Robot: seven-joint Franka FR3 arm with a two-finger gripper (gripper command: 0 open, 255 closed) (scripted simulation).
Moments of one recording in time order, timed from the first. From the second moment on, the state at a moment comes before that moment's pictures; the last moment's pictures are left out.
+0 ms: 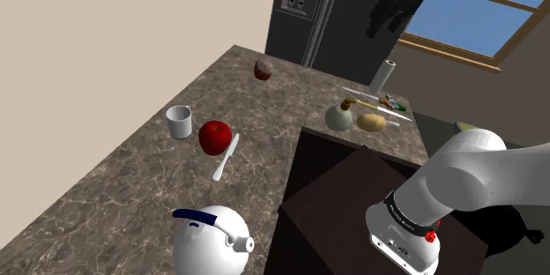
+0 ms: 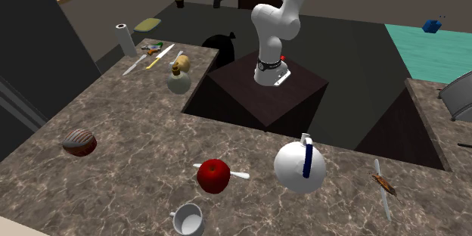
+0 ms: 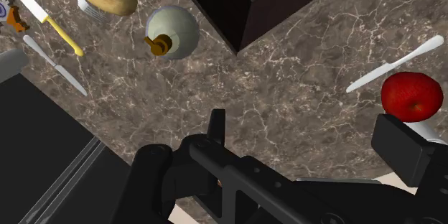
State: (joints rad) arm 0.00 -0.83 0.01 -2.29 -0.10 1.64 0.07
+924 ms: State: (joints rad) arm 0.00 -0.57 0.17 -2.35 0.05 1.85 0.40
